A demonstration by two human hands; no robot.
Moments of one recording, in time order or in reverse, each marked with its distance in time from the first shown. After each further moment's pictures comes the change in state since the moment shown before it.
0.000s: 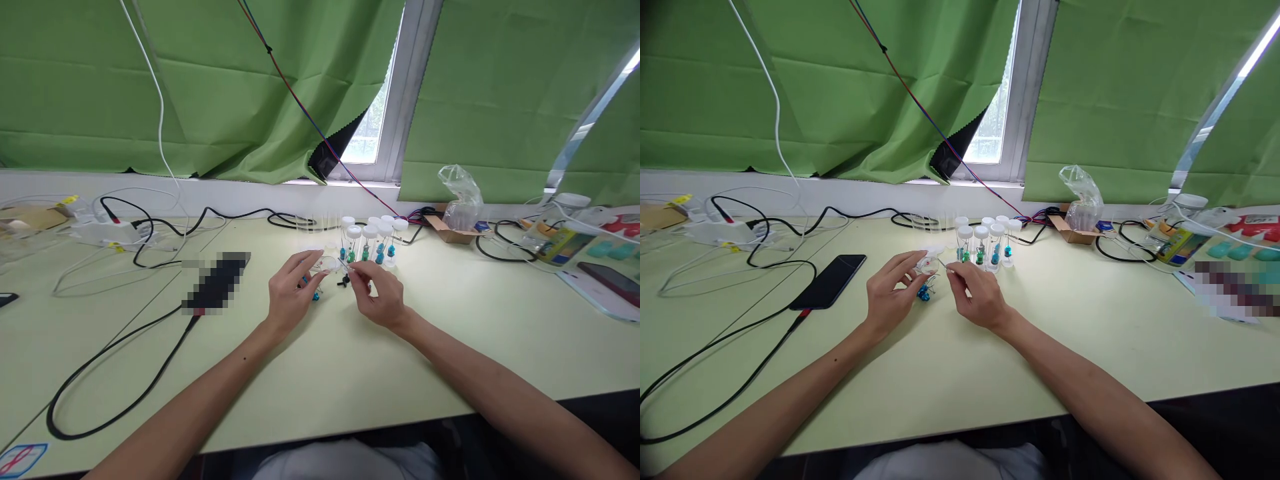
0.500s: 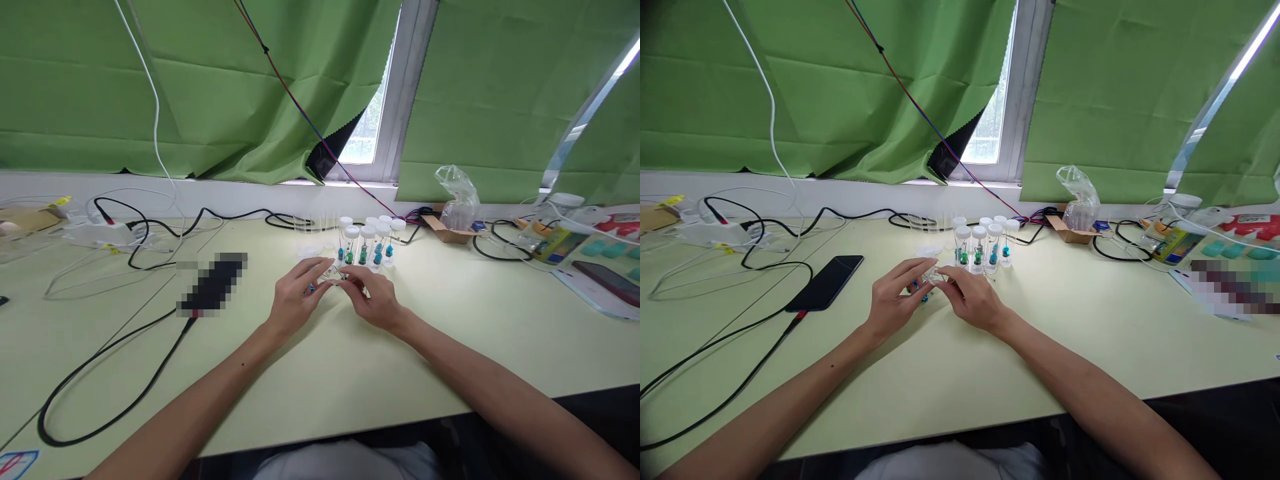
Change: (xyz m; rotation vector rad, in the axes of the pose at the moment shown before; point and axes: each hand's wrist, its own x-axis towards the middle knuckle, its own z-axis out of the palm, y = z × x) left_hand -0.002 0.006 0.000 -0.056 -0.131 0.112; right_hand -0.003 0.001 0.000 0.141 -0.140 0.025
